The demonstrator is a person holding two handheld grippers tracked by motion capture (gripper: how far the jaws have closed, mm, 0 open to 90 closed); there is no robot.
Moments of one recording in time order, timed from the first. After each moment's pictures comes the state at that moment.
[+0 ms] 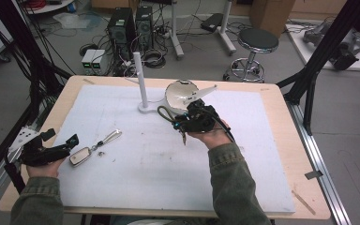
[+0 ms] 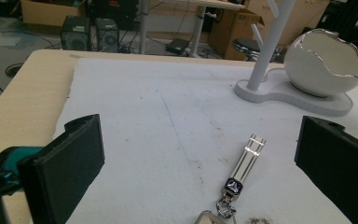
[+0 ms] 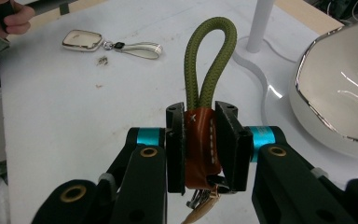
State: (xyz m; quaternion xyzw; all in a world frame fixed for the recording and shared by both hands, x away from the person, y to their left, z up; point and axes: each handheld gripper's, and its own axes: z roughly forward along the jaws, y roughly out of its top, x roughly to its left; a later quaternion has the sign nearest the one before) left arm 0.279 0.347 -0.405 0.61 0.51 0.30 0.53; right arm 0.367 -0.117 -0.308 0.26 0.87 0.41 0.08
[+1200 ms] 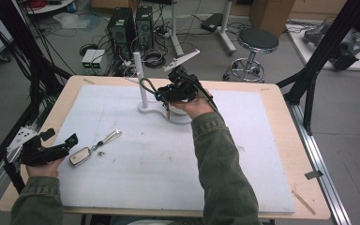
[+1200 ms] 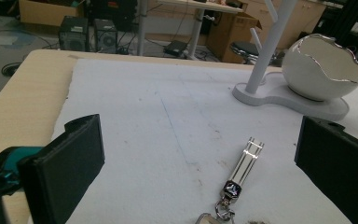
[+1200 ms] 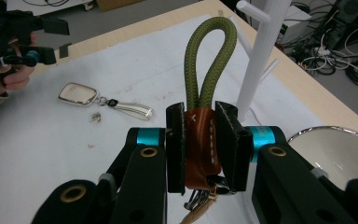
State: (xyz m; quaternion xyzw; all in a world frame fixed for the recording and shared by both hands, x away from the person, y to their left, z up) left arm 0.280 0.350 -0.405 0.60 0.51 0.30 0.54; right arm 0.419 -0.071 -0.251 0.24 0.87 0.43 0.09
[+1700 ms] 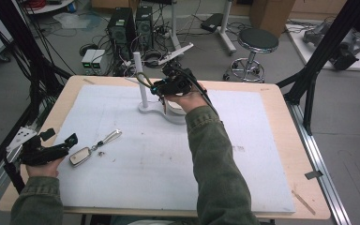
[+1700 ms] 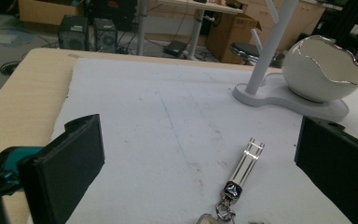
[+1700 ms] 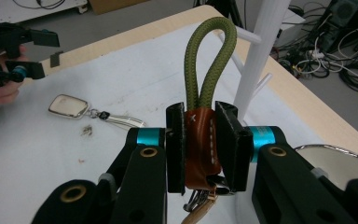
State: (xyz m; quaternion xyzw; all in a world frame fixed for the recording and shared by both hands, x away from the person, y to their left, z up) left arm 0.281 0.351 -0.406 0.60 0.51 0.29 0.54; right arm 0.433 -0.057 -0.245 0.24 0.86 0.43 0.10
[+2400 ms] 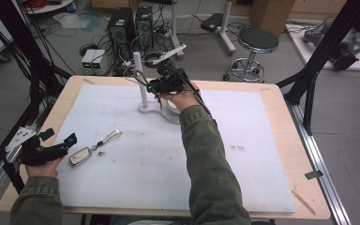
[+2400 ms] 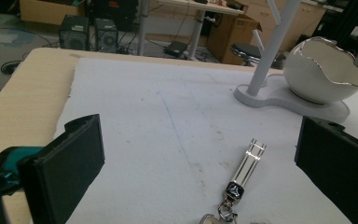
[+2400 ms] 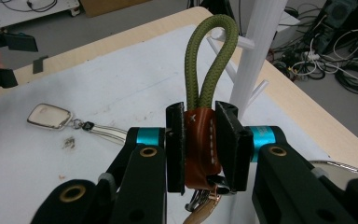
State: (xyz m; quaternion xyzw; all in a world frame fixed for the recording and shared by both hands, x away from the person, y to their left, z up) left arm 0.281 0.353 -0.406 0.60 0.51 0.29 0.54; right arm 0.453 -0.041 -0.262 0.25 0.86 0.43 0.11
